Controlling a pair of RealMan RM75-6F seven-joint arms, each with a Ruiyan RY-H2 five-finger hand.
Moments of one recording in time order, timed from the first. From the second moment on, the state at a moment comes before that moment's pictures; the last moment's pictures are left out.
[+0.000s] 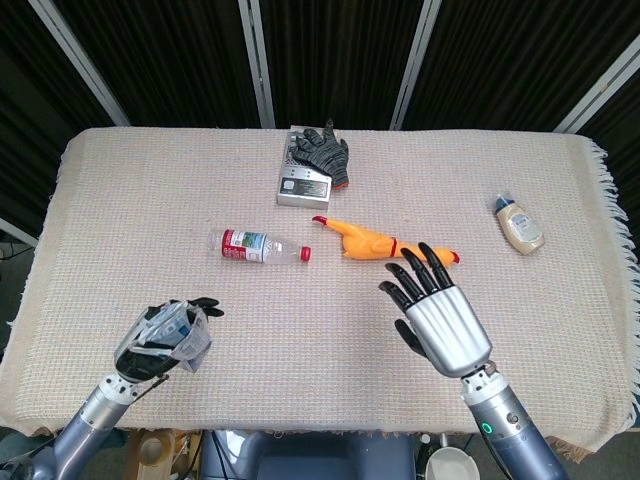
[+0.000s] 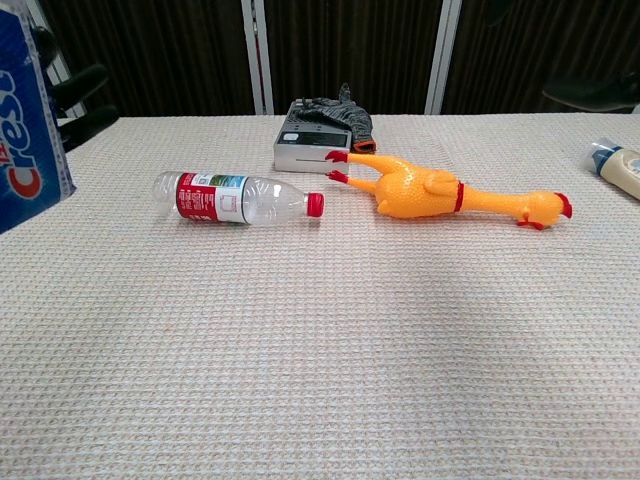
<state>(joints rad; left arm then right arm) -0.43 -1.45 0.09 -1.50 1.83 1.58 -1.76 0.45 -1.09 0.15 -2.28 -1.46 1.29 -0.72</state>
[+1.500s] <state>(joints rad) -0.37 -1.61 -0.03 -1.52 1.47 1.43 -0.41 0.40 -1.09 0.11 -2.19 -1.50 1.31 -0.58</state>
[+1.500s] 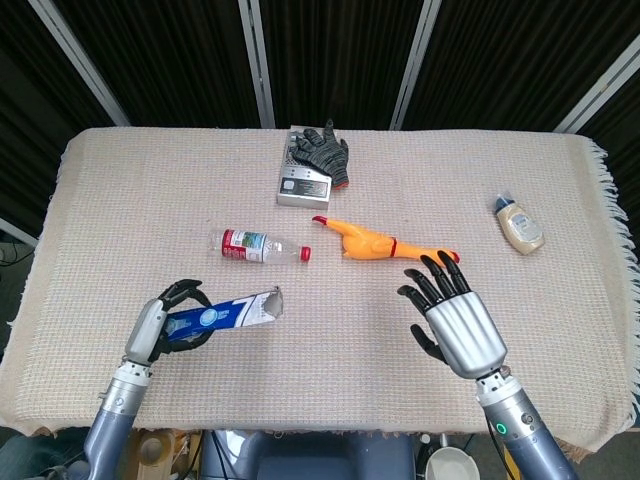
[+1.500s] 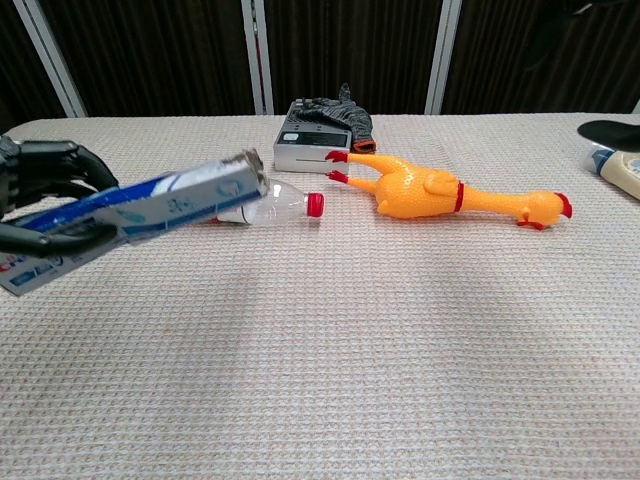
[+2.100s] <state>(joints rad) -0.48 -1.80 -0.15 -1.40 1.40 1.26 -0.24 0.38 -1.08 0.11 -2.14 -1.51 1.30 -0.53</state>
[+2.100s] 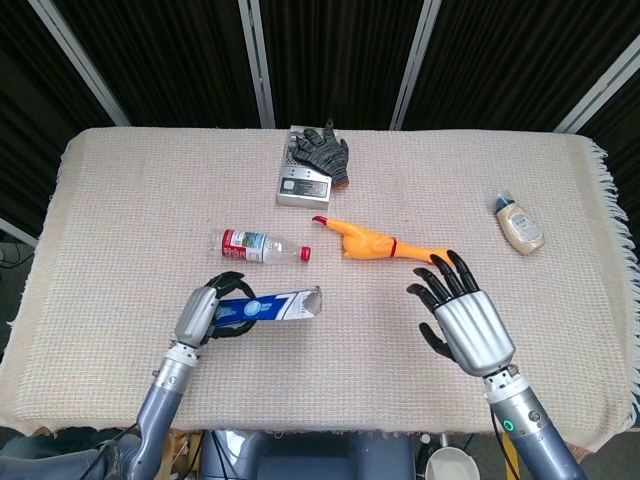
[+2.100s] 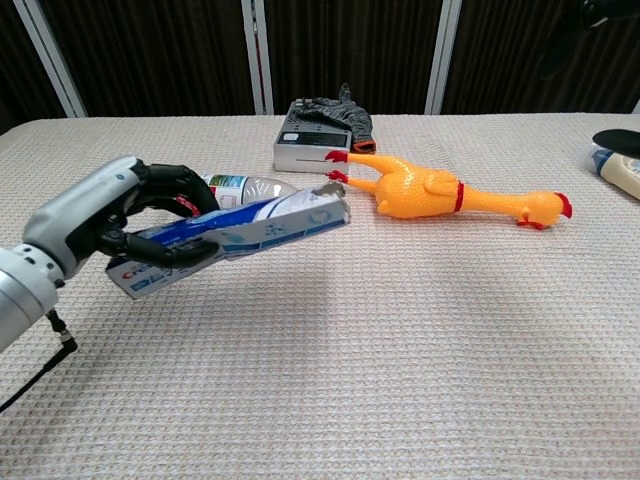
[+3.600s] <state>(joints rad) -0.46 -1.46 -0.09 -1.87 1.22 1.30 0.49 0.33 -1.15 0.08 -1.87 -1.42 1.29 -0.39</state>
